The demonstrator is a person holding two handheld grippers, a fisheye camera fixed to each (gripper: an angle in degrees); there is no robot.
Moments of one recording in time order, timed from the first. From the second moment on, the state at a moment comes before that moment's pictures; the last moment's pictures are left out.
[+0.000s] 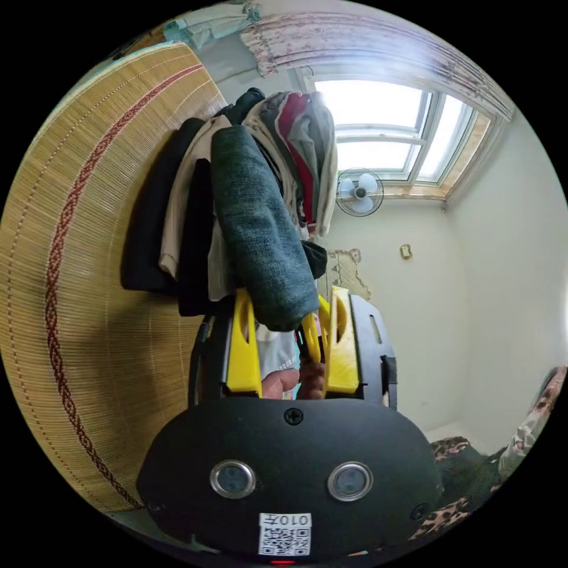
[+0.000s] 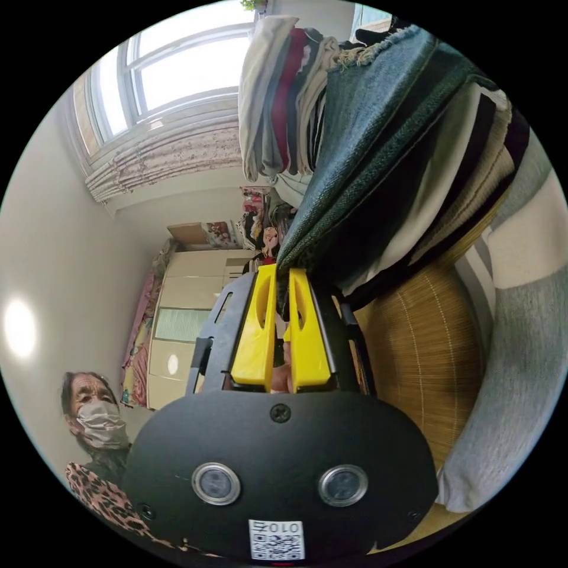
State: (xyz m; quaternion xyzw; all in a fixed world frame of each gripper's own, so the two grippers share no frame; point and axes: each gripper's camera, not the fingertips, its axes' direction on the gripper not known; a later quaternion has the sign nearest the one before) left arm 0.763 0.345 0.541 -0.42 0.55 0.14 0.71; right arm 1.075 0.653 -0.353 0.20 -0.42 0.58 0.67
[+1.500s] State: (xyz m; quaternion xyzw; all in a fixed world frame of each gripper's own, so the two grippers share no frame) left arm 0.469 0.216 0.341 -0.28 0.63 0.24 0.68; right arm 1.028 0.452 -0.442 0.25 -0.42 0.38 0.79
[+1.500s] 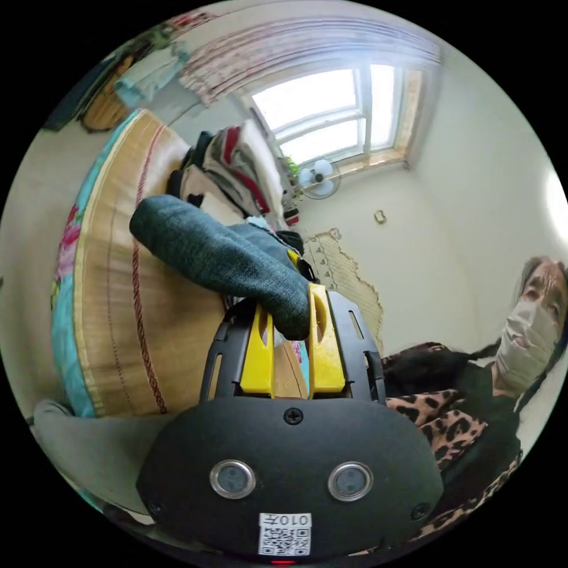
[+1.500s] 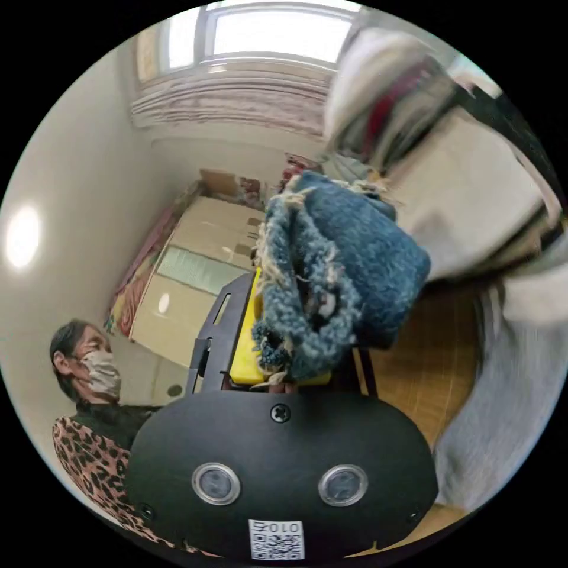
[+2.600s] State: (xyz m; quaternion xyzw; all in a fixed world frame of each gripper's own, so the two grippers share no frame) left arm 0.231 0.017 0.133 -0.02 0.15 0.30 0.94; right arm 0.691 -0.046 -0.253 -0.02 -0.59 0.11 0.80
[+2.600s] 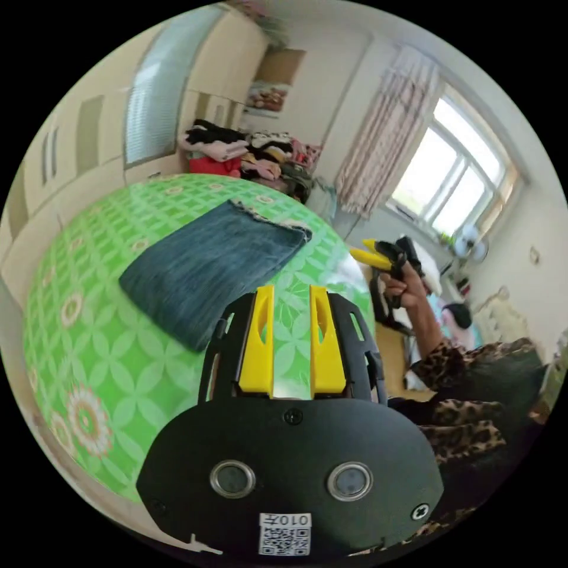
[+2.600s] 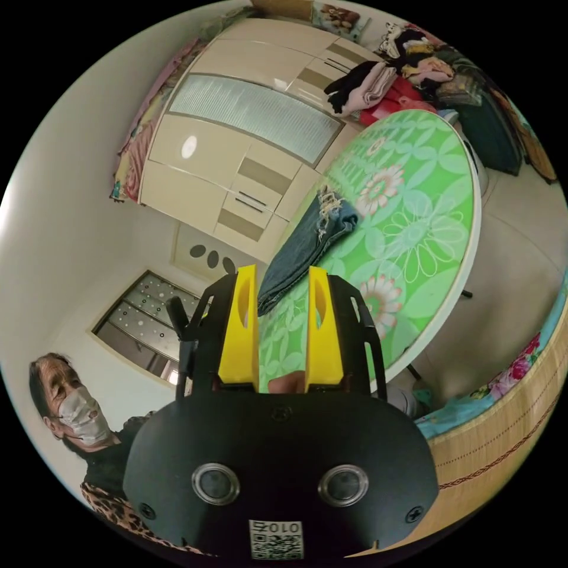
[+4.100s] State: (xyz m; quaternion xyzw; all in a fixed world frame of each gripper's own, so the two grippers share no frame) left arm 0.200 -0.057 0.132 0.11 0.18 0.18 0.96; right arm 0.573 -0.188 -0.243 -0.01 -0.57 0.01 0.82
